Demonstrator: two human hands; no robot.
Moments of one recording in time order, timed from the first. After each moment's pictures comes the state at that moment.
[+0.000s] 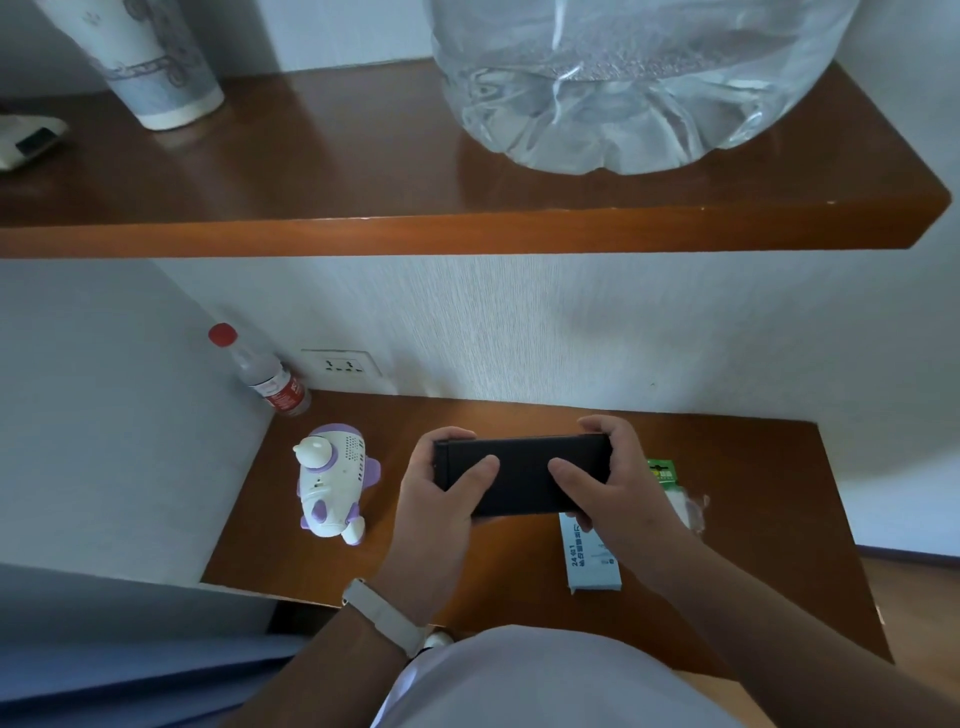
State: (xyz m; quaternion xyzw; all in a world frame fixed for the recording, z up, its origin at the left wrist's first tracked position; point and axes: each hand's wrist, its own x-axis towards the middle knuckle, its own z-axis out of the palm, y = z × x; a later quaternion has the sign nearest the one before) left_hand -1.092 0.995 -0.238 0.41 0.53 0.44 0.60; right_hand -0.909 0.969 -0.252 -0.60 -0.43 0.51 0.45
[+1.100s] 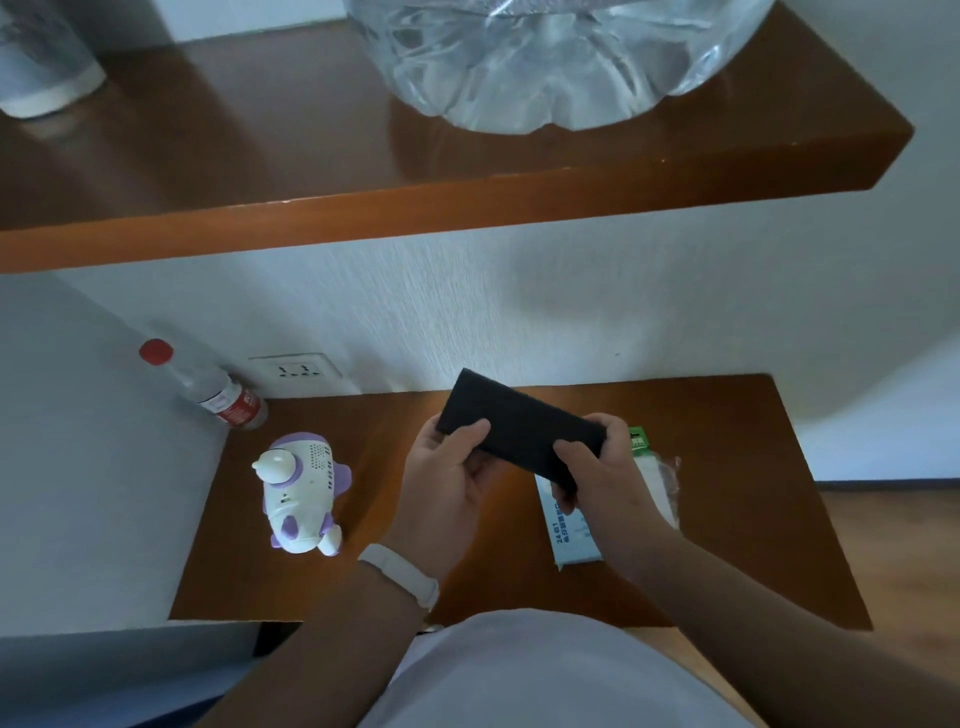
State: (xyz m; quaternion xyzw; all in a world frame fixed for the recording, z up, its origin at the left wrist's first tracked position) left_hand -1.067 1.024 -0.253 0.22 0.42 0.44 0.76; right_hand -0.916 0.964 -0.274 -0.59 -0.25 0.54 0.54
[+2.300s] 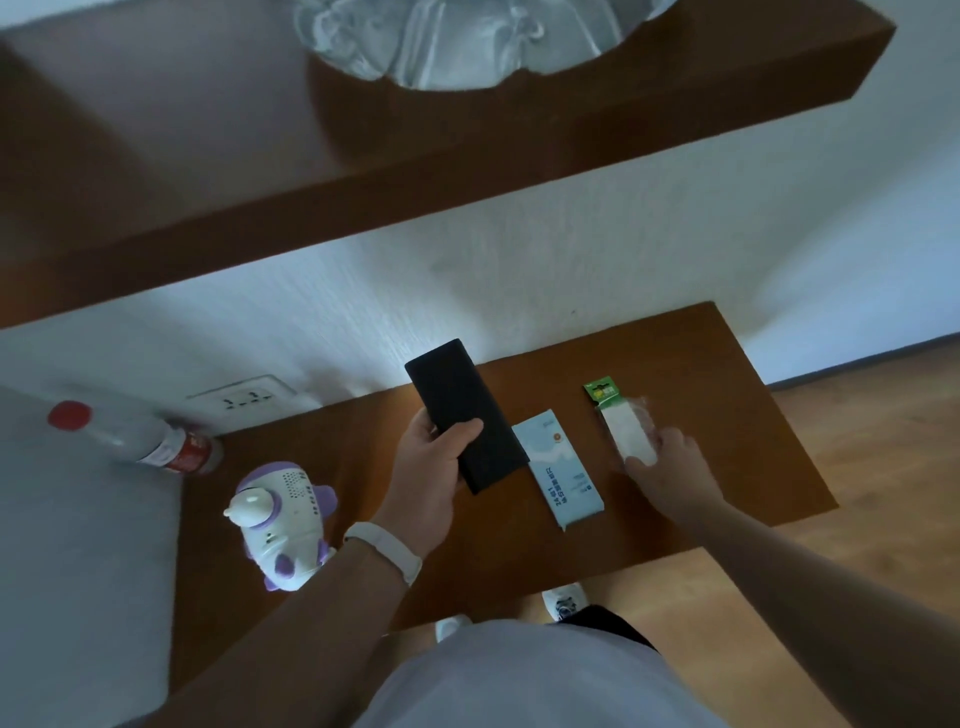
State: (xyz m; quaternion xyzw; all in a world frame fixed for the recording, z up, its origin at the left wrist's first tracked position) left_hand -1.085 1.060 -0.290 0.38 0.48 0.26 0.75; right_hand -0.840 0.915 -0.409 -0.91 -0.24 0.30 0.14
